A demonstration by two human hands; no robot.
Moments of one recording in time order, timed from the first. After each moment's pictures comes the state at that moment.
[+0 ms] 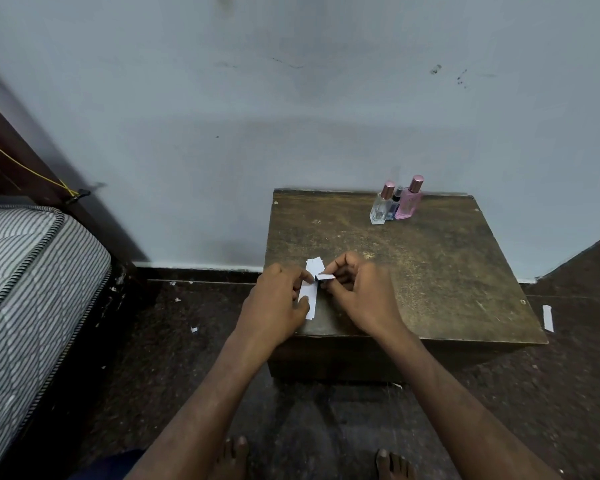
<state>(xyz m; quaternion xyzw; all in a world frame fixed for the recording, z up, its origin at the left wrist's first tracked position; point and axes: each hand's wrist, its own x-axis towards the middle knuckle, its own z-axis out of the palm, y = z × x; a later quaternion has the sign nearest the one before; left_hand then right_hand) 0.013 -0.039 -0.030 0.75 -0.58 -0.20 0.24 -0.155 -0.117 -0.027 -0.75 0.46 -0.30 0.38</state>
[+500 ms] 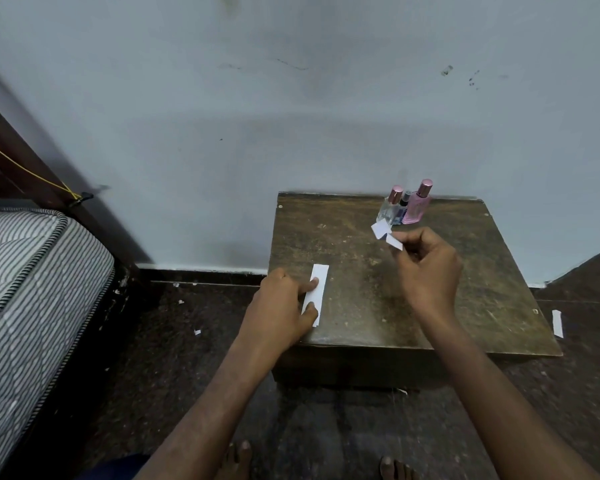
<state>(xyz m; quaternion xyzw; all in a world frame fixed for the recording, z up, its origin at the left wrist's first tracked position) 0.017 -0.044 -0.035 0.75 -0.60 -0.17 0.20 -0.191 -0.160 -0.005 -0.62 0.57 -0.46 0.29</state>
